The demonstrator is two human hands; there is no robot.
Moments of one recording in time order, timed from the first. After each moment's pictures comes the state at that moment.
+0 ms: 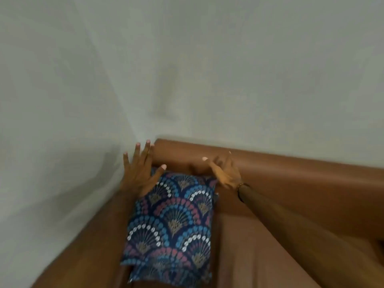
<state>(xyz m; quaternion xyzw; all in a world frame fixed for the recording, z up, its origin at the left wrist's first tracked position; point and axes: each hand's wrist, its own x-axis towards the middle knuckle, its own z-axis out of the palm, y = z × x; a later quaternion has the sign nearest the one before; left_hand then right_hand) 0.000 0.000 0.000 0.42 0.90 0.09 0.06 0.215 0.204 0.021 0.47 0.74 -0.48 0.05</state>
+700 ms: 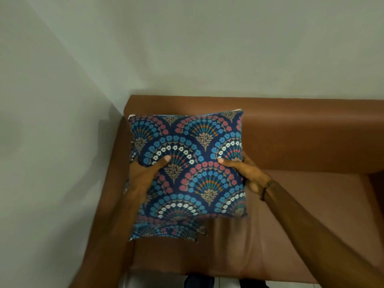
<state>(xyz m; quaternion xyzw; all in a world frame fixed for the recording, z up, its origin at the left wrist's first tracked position) 0.112 0.009 -0.056 0.03 0.78 0.54 0.33 0.337 0.218 -0.078 0.48 0.43 -0.77 -0.04</state>
